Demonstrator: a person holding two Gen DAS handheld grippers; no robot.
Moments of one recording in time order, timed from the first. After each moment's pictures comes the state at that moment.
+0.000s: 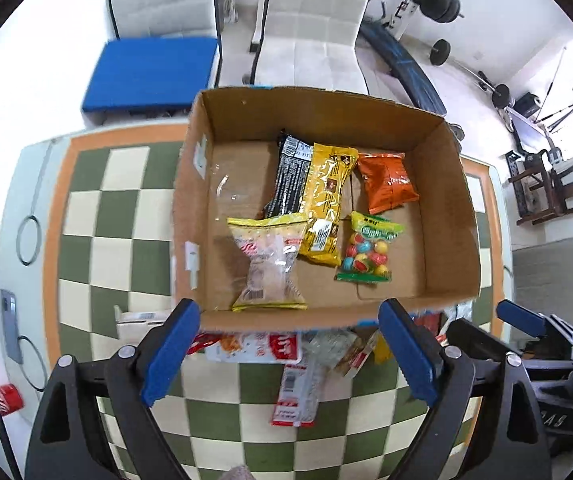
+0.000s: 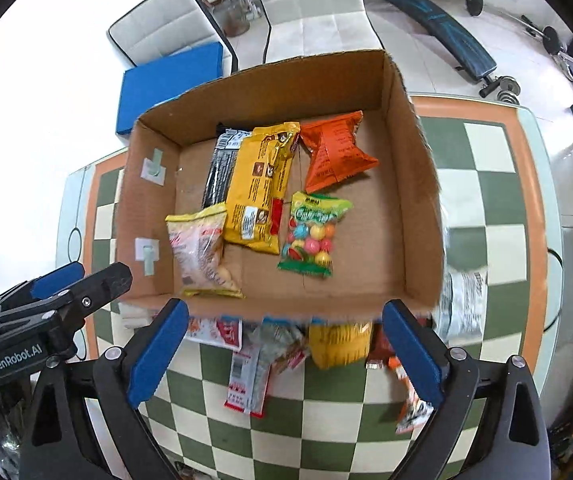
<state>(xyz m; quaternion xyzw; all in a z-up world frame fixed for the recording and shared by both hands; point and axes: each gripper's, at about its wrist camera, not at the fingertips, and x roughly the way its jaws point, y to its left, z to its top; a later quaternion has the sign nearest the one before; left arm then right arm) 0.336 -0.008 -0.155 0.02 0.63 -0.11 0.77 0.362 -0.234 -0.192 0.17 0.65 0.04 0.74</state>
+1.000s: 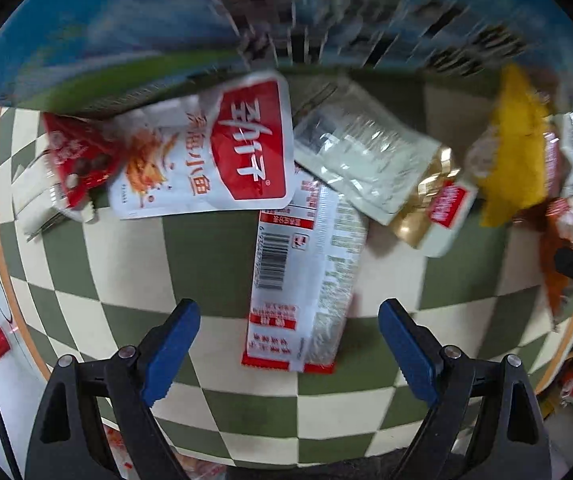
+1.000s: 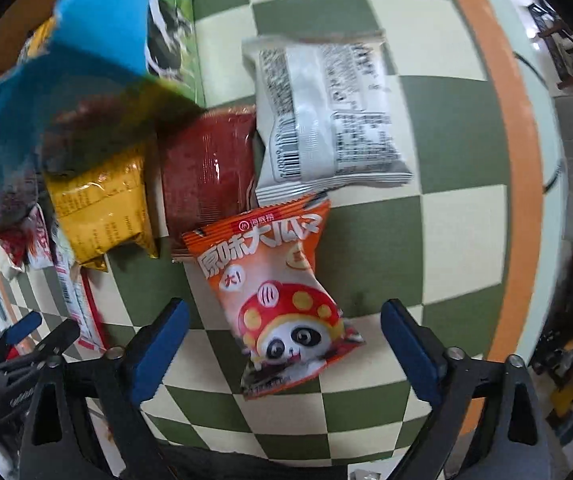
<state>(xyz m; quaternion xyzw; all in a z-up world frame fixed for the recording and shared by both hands) 0.239 -0.055 -0.363 0.10 0.78 -0.06 0.62 0.256 -0.338 -0.368 0.19 0.78 -0.05 0.60</state>
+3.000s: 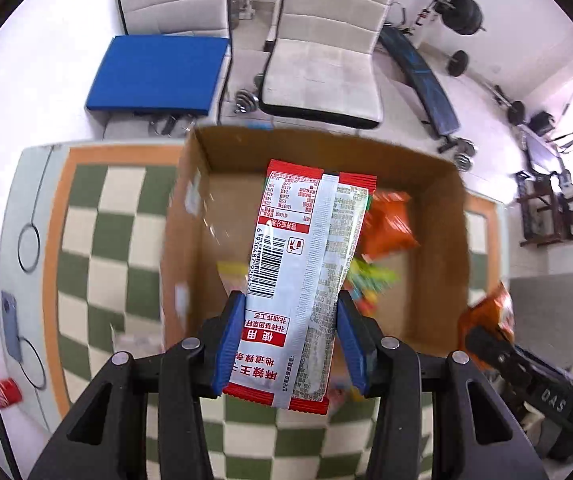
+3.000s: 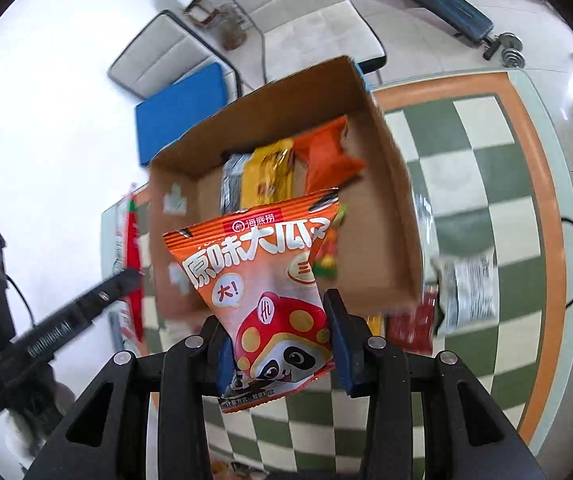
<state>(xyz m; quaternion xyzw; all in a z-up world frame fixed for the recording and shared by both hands) 0.415 -0.032 -0.162 -0.01 0.65 -0.07 0.76 0.379 -0.297 -0.185 0.31 0.64 0.05 0.70</state>
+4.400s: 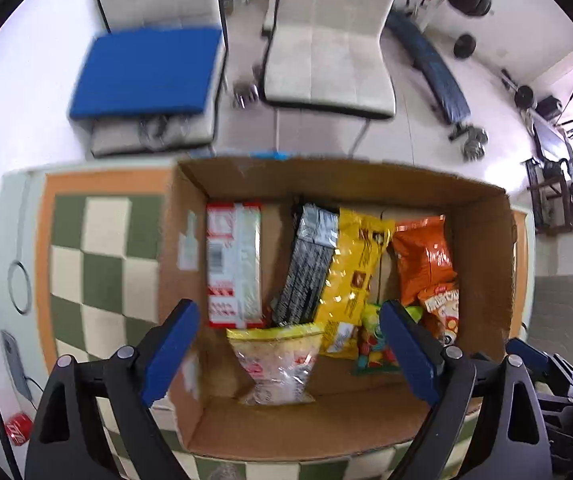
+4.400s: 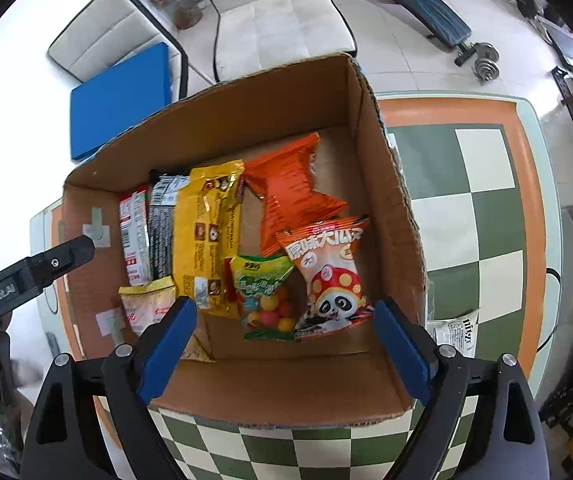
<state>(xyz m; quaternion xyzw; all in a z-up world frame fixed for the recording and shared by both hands) 0.464 -0.029 -0.197 0.02 0.65 -0.09 0.75 0.456 -0.272 -0.244 0.19 0.68 -0.02 0.71</state>
